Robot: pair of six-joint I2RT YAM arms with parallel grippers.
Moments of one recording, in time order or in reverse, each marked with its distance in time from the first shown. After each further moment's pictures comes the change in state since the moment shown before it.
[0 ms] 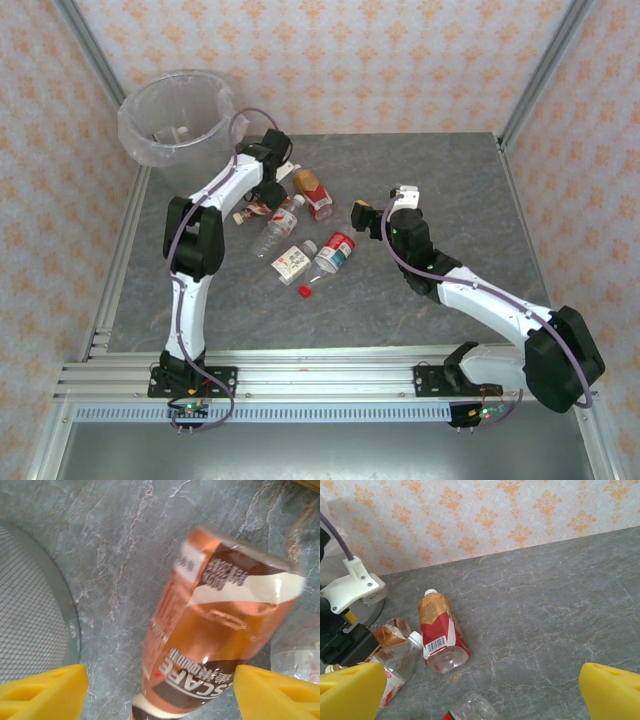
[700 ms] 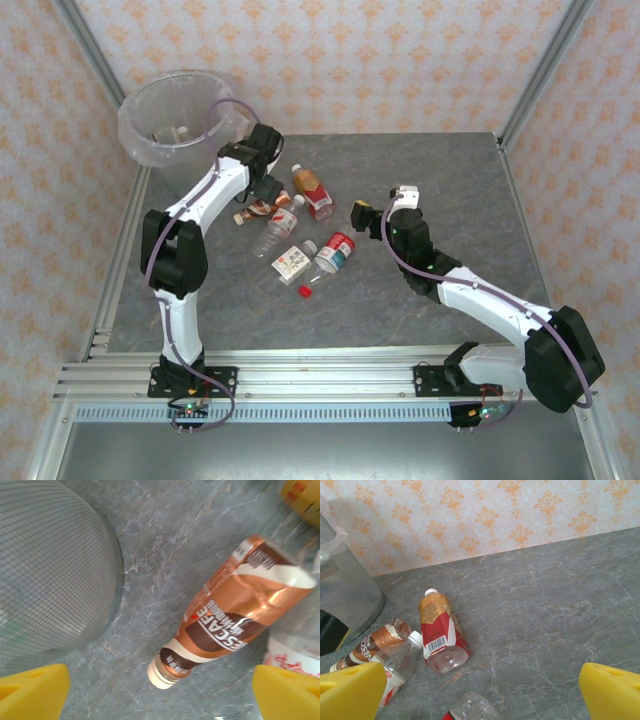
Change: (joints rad) left arm -0.002 -0.214 -0.163 0.059 -0.072 -0.175; right arm 0.000 0.000 0.000 0.000 -0.002 -0.003
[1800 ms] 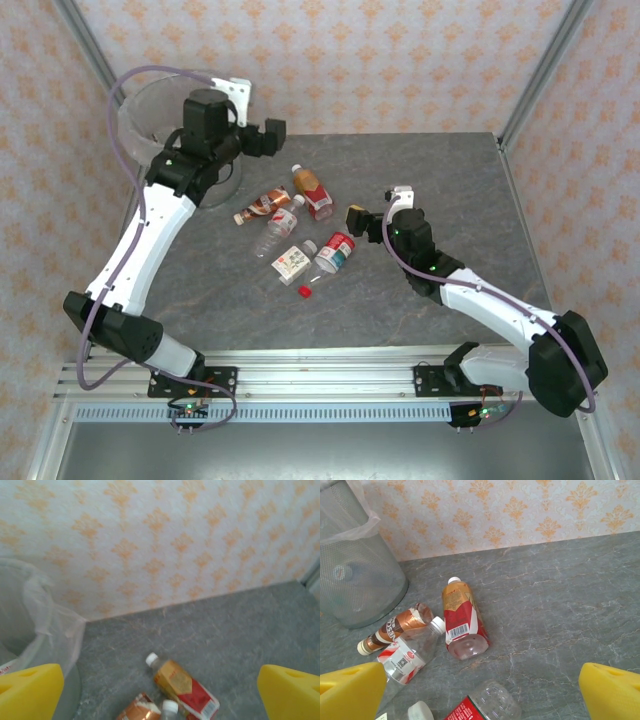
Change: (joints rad) left arm -0.040 -0.518 -0.064 0.328 0.297 -0.224; right arm 0.000 -0.026 0.001 -0.021 -0.109 -0.037
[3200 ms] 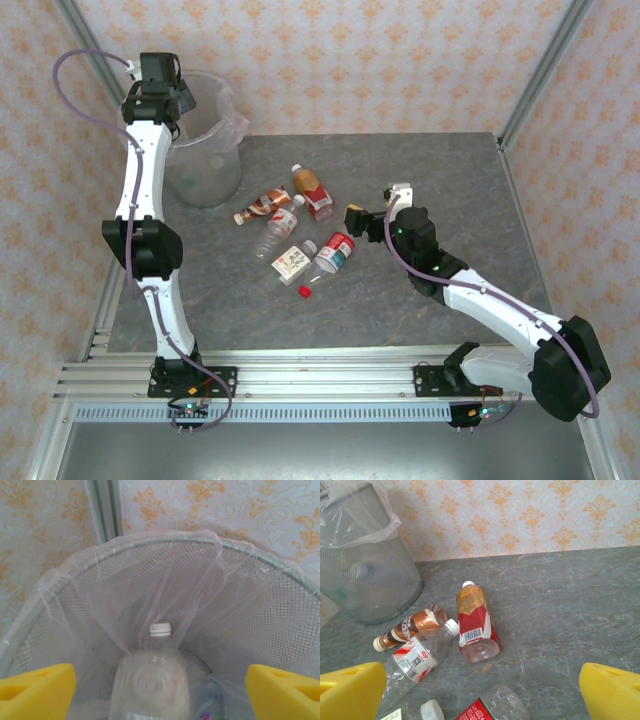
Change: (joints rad) left arm 0.432 0.622 0.688 -0.302 -0.329 -0.317; right arm 0.000 -0.029 0.016 -0.015 -0.057 -0.042
